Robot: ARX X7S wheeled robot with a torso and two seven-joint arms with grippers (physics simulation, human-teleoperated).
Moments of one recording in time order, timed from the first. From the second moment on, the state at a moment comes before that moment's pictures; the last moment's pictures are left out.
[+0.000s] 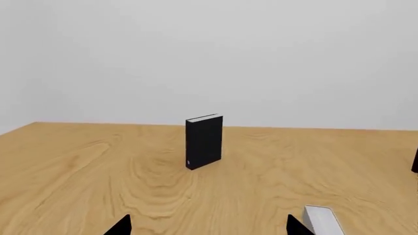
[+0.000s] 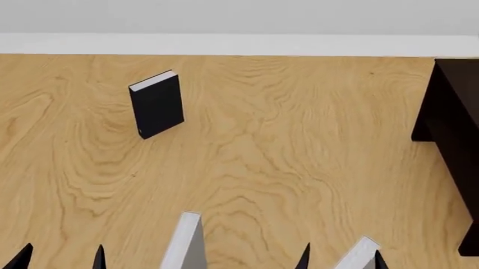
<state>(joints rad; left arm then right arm) 0.06 -0.18 0.14 0.20 -0.19 -0.03 -0.17 -0.02 0.17 -0.13 -0.24 0.13 0.16 0.28</state>
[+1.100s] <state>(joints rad) 0.06 -0.22 0.17 0.20 -0.22 -0.02 -0.21 -0.03 0.21 -0.15 -0.25 0.16 0.17 0.32</state>
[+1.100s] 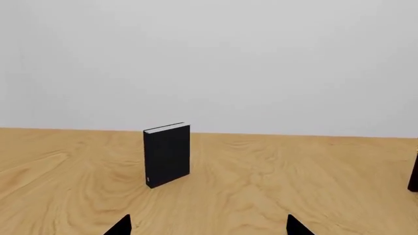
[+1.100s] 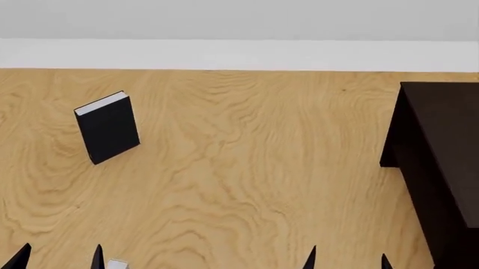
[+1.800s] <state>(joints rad) 0.06 -0.24 0.18 0.22 -0.23 -0.01 -0.24 -0.13 0.26 -0.17 -0.47 0.23 0.31 0.35</state>
